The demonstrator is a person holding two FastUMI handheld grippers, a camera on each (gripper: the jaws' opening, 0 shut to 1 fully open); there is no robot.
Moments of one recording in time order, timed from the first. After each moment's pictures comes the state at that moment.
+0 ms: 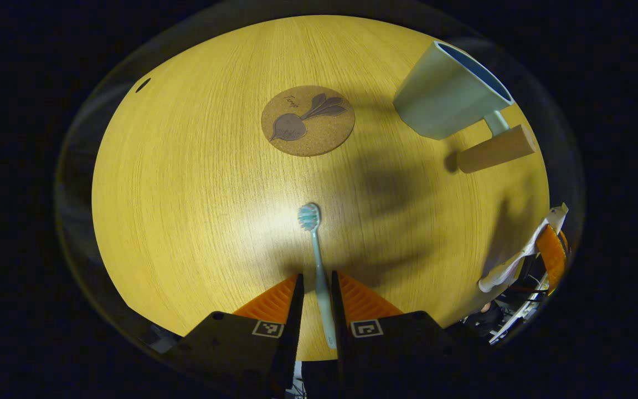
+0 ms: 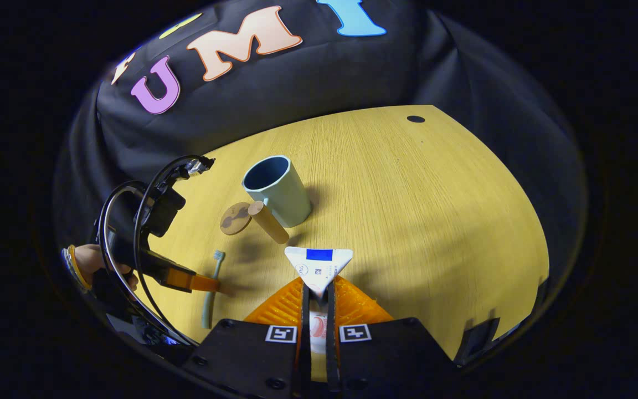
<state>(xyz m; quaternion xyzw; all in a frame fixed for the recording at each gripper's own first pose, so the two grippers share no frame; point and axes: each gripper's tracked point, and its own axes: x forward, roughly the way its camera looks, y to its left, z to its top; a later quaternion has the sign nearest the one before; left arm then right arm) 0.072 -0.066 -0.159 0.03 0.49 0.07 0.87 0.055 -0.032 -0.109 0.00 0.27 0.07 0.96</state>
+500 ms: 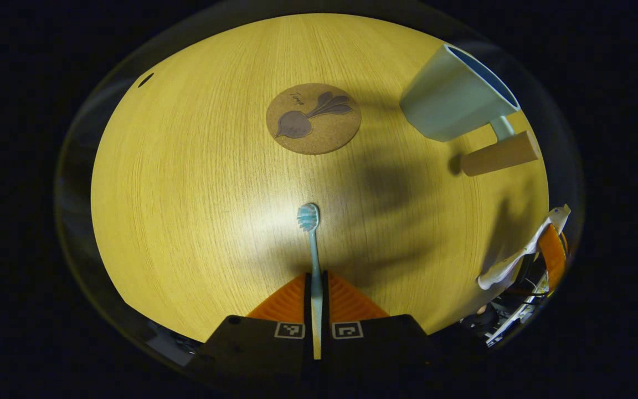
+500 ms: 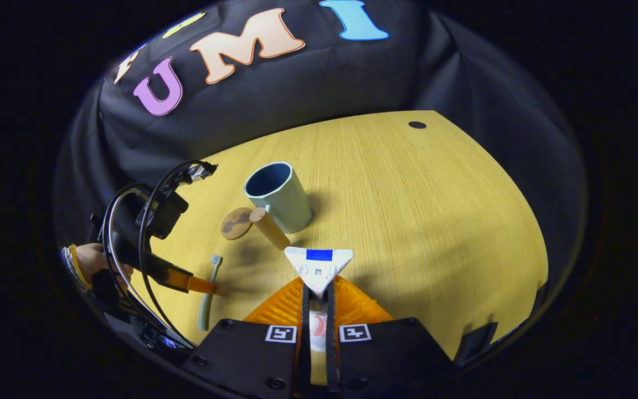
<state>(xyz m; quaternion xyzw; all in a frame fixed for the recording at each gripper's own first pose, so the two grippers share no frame) 0.072 -0.064 -0.158 0.01 0.49 0.08 0.87 0.061 -0.029 -0.105 0.00 0.25 0.08 0.96</state>
